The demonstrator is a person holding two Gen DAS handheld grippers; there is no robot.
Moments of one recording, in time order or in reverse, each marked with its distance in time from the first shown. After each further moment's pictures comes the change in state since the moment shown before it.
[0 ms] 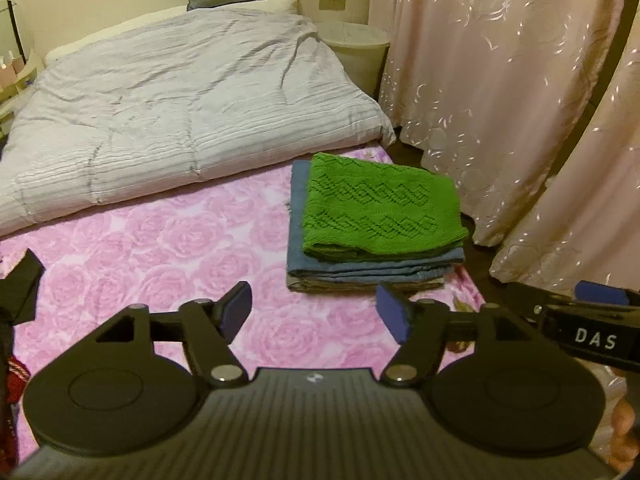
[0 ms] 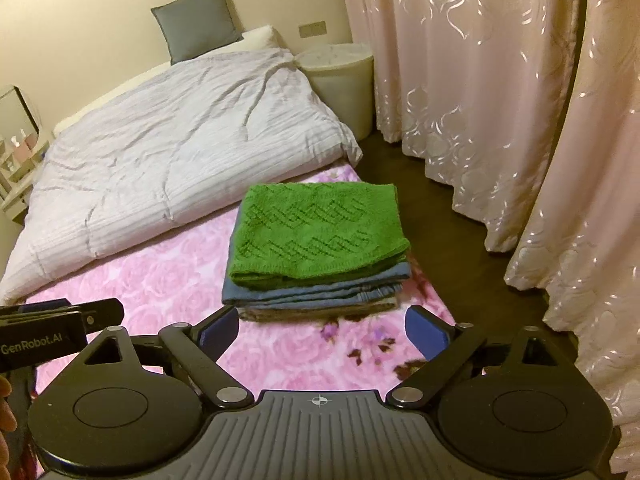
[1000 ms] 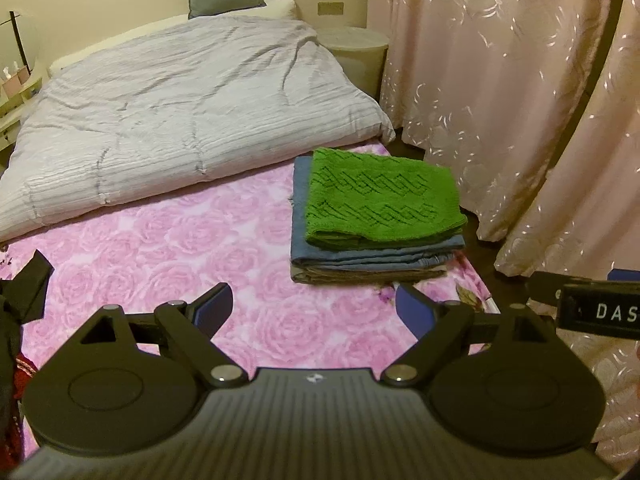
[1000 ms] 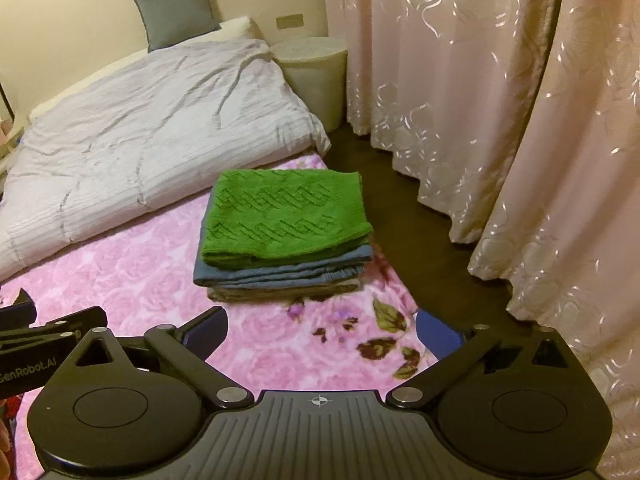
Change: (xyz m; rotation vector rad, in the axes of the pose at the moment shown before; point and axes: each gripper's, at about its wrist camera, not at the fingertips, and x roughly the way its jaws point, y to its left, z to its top) left arm -0.014 -0.007 -0.028 0.024 -0.018 0.009; right arm -0.021 -0.004 -0.012 -0.007 0.032 -0.107
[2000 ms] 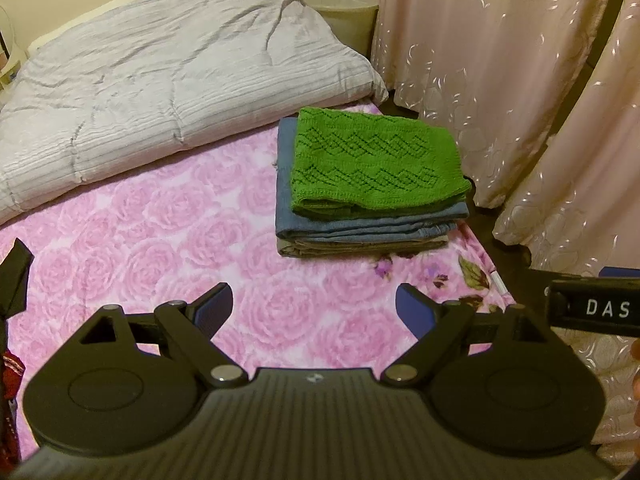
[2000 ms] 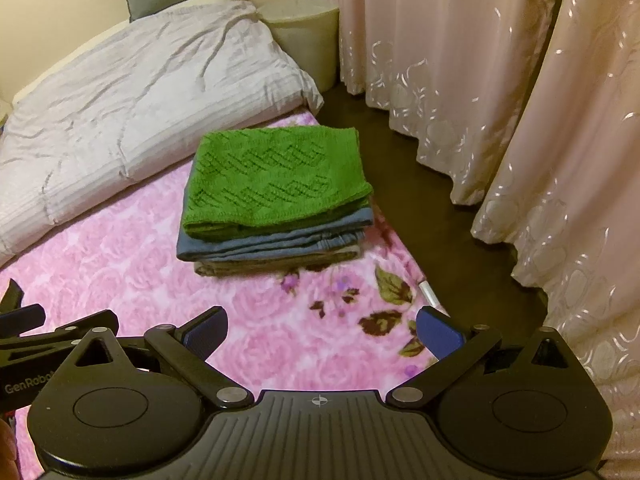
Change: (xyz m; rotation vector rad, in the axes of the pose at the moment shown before) left arm 0.059 -0.005 0.001 0.025 0.111 -0.022; right arm 0.054 -0.006 0.000 0.036 0.121 -0.011
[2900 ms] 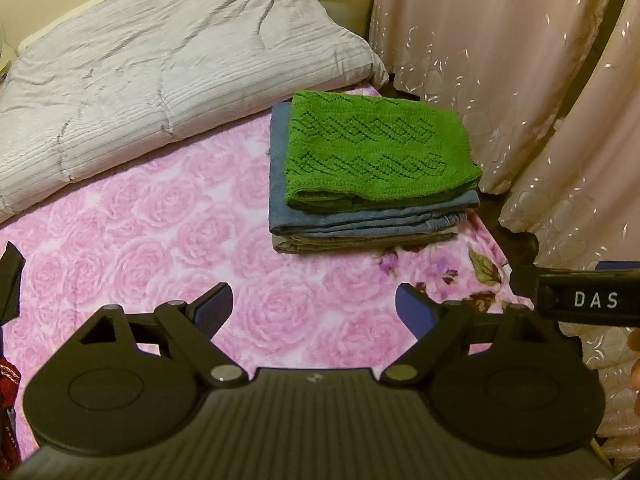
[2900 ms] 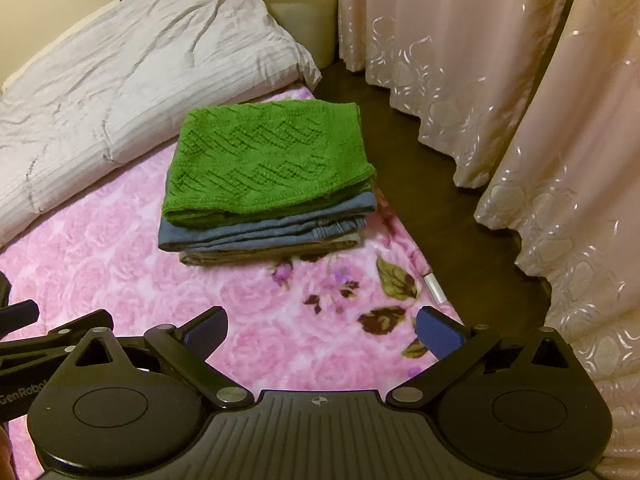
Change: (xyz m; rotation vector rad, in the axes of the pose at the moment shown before) left arm 0.043 -0.006 0.009 0.025 0.043 0.008; right arm 0.049 -0.006 0.010 -0.001 0.070 -0.010
